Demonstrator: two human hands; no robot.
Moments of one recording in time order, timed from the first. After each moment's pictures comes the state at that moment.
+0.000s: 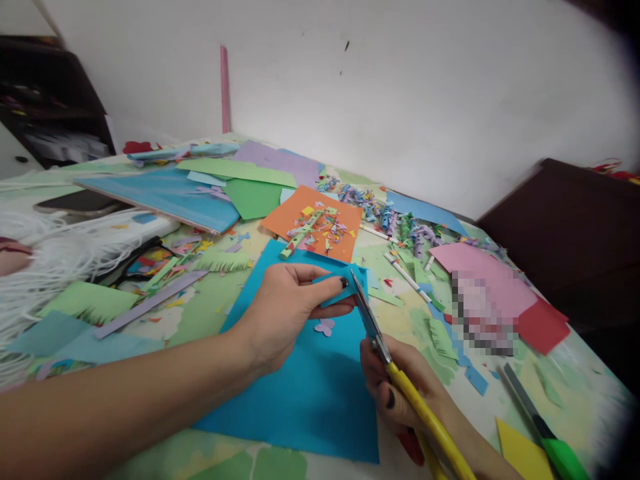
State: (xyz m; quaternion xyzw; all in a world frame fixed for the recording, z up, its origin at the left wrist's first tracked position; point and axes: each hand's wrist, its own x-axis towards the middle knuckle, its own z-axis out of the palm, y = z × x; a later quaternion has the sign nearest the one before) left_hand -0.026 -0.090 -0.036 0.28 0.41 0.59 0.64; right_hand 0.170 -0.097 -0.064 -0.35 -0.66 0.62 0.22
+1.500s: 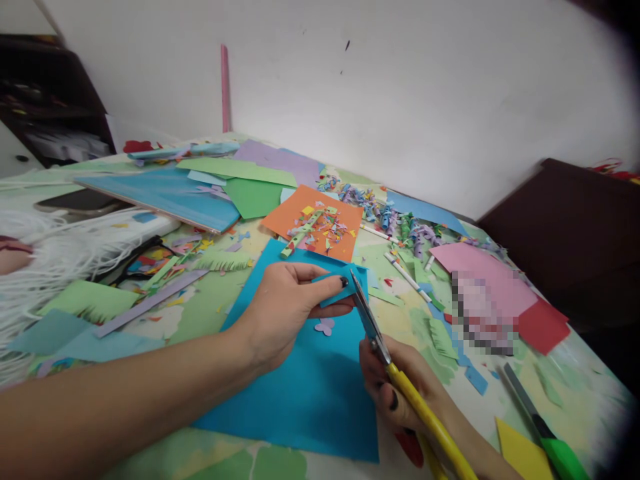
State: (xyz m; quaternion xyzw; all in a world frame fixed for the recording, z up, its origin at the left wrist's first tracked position) left_hand -0.026 -0.090 -0.034 0.27 0.43 0.58 0.63; right_hand 0.170 -0.099 -0.063 -0.35 -0.66 0.63 0.22
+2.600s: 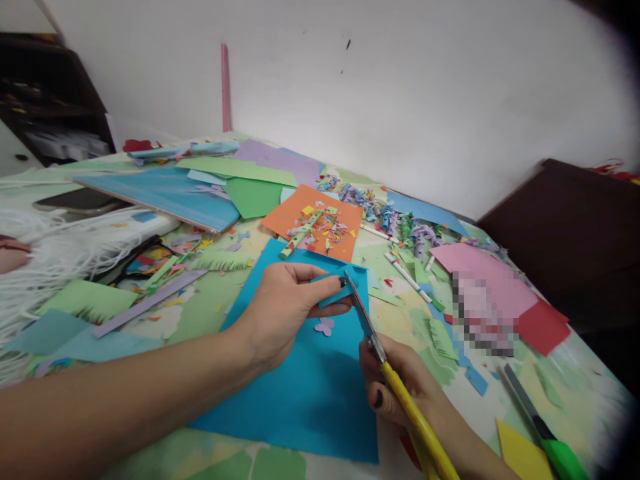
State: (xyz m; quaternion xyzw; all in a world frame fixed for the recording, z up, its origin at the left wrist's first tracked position) left_hand -0.026 -0.087 -0.037 0.27 0.42 0.59 0.63; right_hand 0.159 -0.099 -0.056 -0.35 -0.66 0.63 0.22
